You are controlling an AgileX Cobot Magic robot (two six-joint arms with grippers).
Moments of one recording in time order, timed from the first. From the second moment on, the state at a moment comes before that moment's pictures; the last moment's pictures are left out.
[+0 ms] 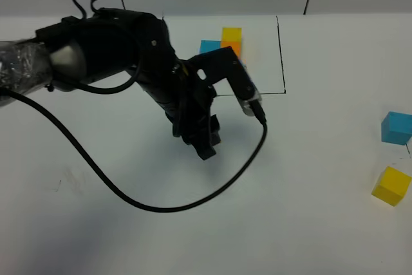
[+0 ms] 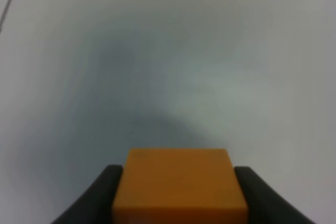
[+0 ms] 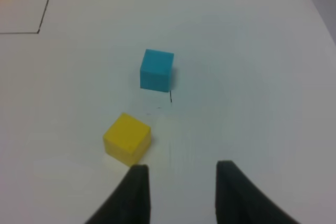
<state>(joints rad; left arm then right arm) -0.65 1.94 -1.40 -0.23 0.74 0.76 -0.04 0.00 -0.50 -0.04 1.07 -0.02</state>
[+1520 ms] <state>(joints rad) -0.84 2.24 -1.59 -0.10 0.73 0.89 -0.04 0.00 -0.50 -0.04 1.07 -0.02</state>
